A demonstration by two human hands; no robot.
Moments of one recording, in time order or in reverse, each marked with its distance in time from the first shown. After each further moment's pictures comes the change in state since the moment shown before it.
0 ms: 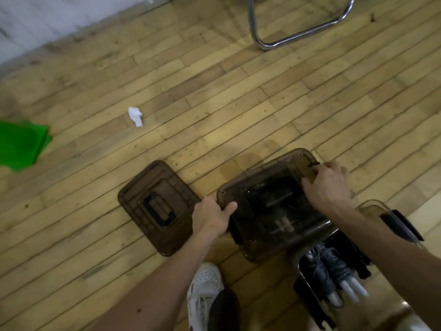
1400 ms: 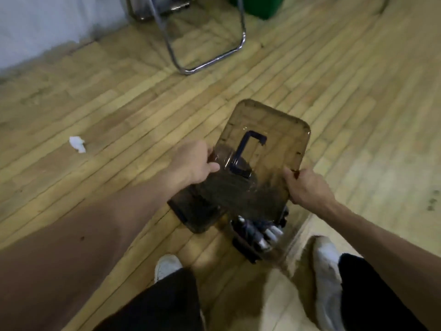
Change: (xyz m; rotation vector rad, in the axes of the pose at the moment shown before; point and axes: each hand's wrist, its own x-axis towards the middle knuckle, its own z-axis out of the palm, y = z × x) left_hand -0.125 0.157 -0.029 0.509 -0.033 0.673; right_hand -0.140 0.084 -0.129 0.246 -0.037 0.337
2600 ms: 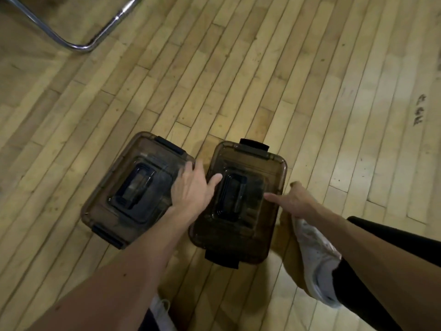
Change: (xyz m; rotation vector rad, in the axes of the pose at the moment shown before) left_hand 0.054 0.071 0.214 0.276 -0.152 0.083; right_hand 0.086 0.206 0.060 0.344 -0.351 0.379
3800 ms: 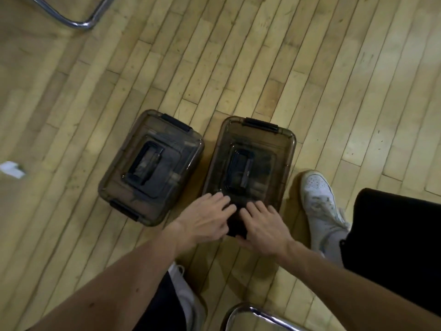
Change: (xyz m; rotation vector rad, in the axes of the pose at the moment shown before) left_hand -0.077 -0.044 0.045 0.454 -0.243 0.865; right_hand -0.056 0.041 0.126 -0.802 0.147 -0.797
